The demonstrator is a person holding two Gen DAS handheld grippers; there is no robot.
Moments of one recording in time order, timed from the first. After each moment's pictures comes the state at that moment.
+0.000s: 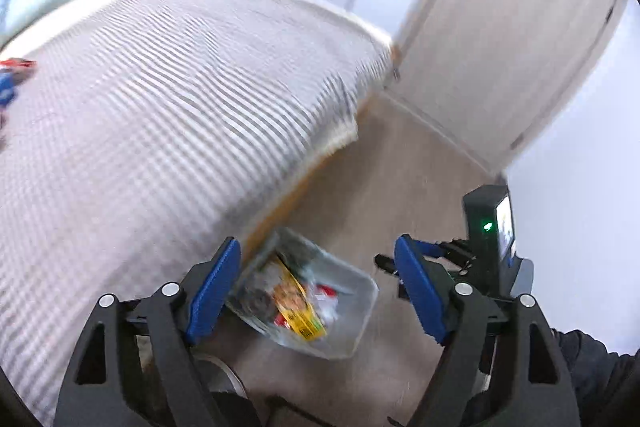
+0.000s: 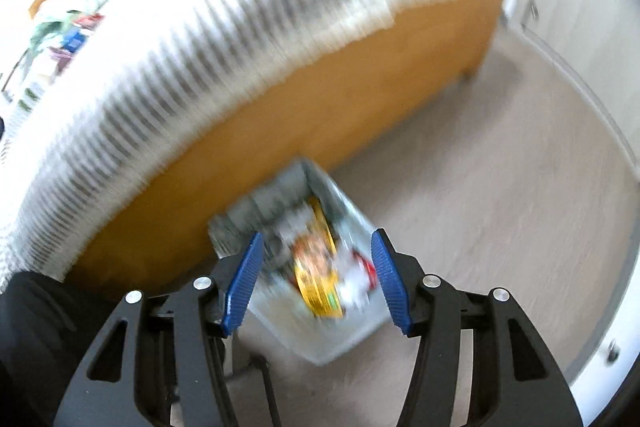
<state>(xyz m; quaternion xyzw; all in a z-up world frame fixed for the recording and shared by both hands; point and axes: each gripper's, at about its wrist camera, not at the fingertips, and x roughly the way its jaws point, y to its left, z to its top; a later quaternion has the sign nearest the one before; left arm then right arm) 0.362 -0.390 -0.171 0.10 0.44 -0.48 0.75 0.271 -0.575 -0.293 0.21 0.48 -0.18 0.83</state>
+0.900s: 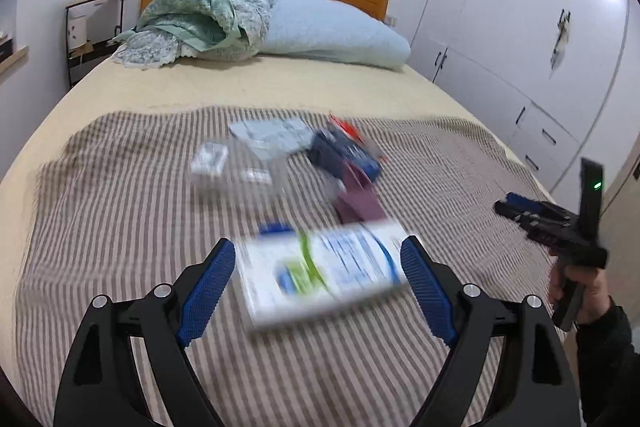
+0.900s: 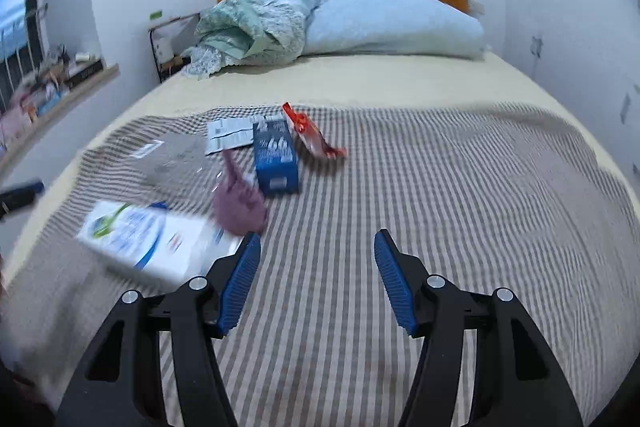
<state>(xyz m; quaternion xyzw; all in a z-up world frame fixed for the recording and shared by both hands) 0.739 -0.028 -0.083 -0.04 0.35 -0.19 0.91 0.735 -0.379 -0.138 0.00 0.33 0.08 0.94</state>
